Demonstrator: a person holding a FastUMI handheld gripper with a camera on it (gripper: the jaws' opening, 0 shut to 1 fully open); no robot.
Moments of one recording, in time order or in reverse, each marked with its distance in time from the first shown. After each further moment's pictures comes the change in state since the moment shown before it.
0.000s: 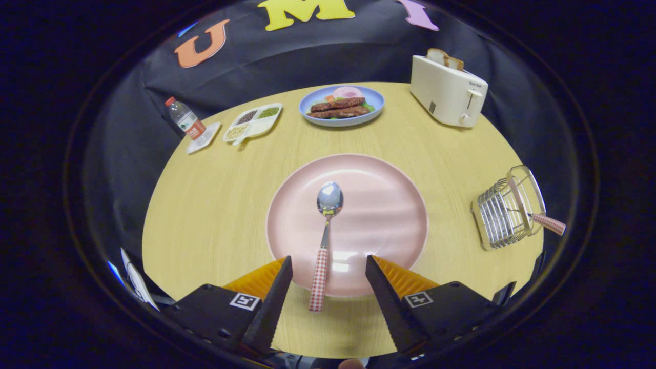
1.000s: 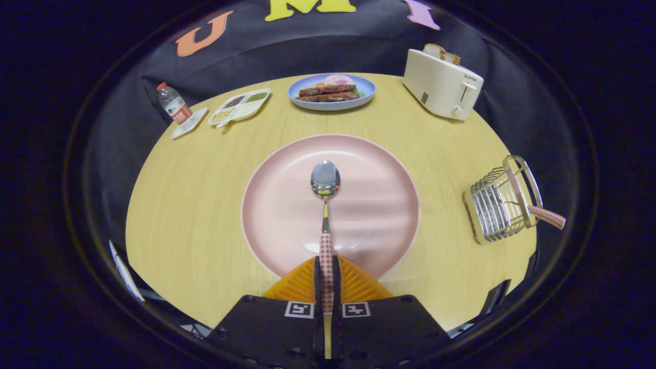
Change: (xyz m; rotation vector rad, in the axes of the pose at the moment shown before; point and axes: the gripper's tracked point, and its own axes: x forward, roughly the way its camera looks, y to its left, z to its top) arm -0.002 -0.025 -0.013 -0.027 0.046 -0.067
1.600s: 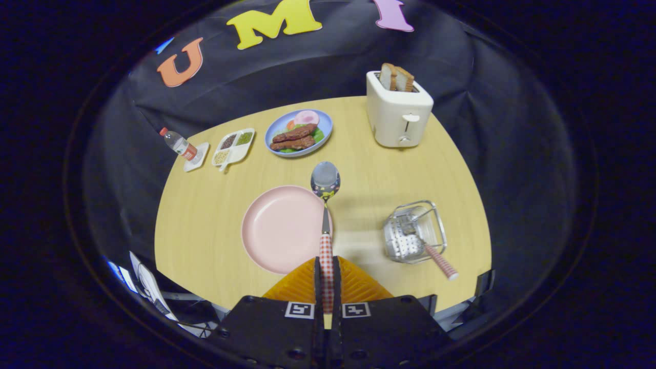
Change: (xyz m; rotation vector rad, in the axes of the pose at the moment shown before) arm -0.139 -0.126 0.070 0.032 0.018 0.044
